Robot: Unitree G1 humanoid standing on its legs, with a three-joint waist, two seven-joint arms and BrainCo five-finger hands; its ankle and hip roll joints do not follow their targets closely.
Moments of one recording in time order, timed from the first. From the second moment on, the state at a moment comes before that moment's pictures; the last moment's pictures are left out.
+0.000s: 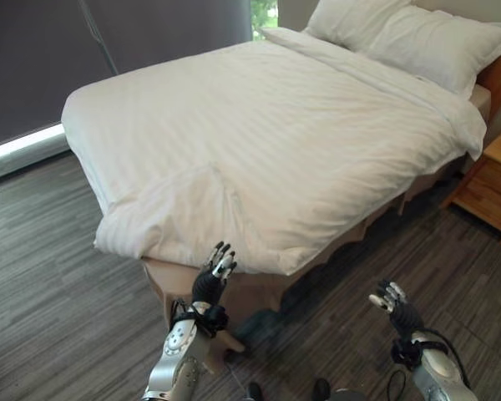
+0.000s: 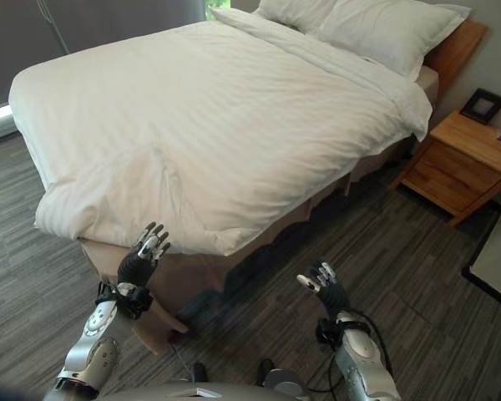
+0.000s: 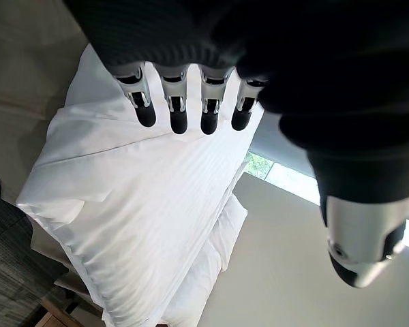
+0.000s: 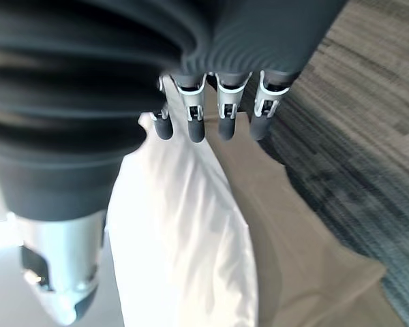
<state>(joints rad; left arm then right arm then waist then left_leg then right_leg) 0.12 0.28 -0.16 0.12 -0.69 -0.12 -0.01 0.24 -0.34 0.13 0.21 0.48 -0.07 0.01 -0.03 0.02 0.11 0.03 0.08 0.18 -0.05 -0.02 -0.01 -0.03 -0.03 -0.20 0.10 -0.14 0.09</state>
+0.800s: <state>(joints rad) 0.04 0.28 -0.12 0.13 -0.70 -0.13 0.00 0.15 -0.41 0.07 0.24 0.47 -0.08 0.00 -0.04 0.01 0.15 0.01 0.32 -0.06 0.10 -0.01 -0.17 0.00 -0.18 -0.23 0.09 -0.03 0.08</state>
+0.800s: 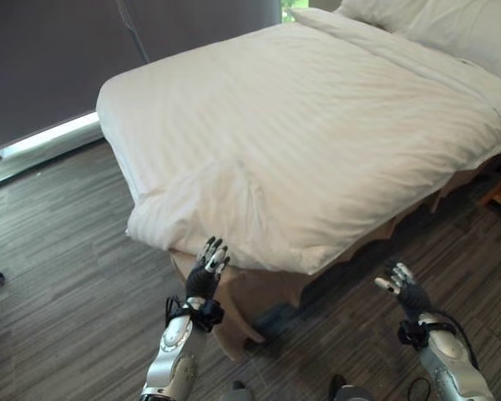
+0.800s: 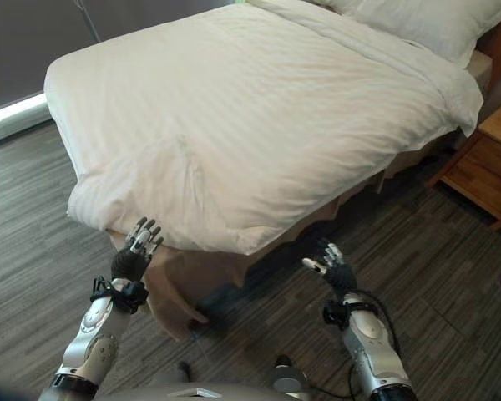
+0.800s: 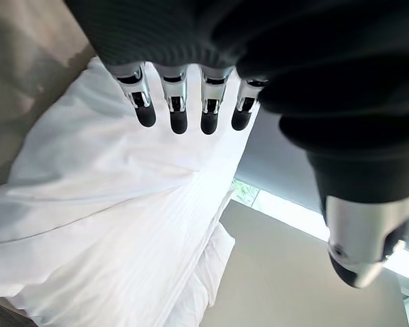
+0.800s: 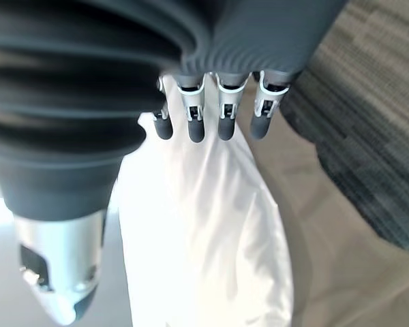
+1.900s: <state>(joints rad) 0.16 0.29 -0.06 0.15 -0.66 -0.12 0.00 0.22 -0.28 0.02 0.34 0.47 -0.09 -0.01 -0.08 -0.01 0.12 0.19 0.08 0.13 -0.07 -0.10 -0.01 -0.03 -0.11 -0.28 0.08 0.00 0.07</state>
